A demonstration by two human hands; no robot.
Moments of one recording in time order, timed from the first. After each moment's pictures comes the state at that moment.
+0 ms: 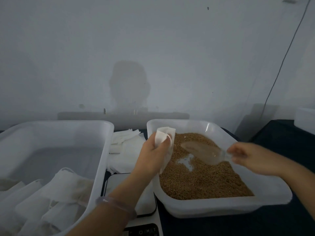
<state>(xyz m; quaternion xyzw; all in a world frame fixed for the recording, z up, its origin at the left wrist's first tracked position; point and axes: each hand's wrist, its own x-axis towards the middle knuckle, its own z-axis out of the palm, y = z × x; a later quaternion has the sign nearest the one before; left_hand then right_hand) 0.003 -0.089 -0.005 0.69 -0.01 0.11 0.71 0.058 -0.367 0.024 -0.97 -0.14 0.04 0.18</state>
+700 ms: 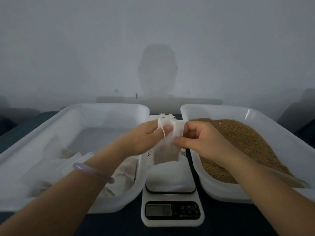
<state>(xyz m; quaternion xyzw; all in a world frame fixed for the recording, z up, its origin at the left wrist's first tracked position) -0.031 0.030 0.012 0.88 -0.16 0.03 0.45 0.009 -0.154 0.009 -0.80 -0.31 0.06 0.51</state>
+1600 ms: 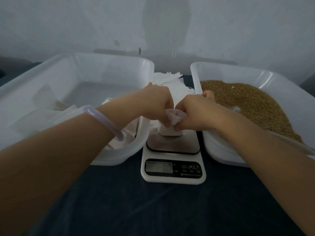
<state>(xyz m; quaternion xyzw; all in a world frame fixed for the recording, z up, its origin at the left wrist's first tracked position) -0.009 0.015 -0.006 0.99 -0.11 -0.04 0.06 0.027 -0.125 -0.019 -0.93 -0.36 0.02 0.01</state>
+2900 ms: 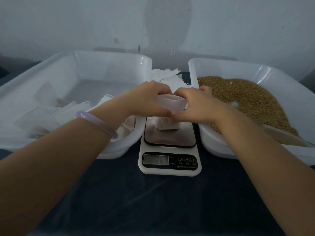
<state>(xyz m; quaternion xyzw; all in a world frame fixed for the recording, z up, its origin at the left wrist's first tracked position) -0.024 0.024 -0.020 0.96 -0.08 0.04 0.28 0.021 -0.140 -0.016 -0.91 -0.37 0.03 0.17</state>
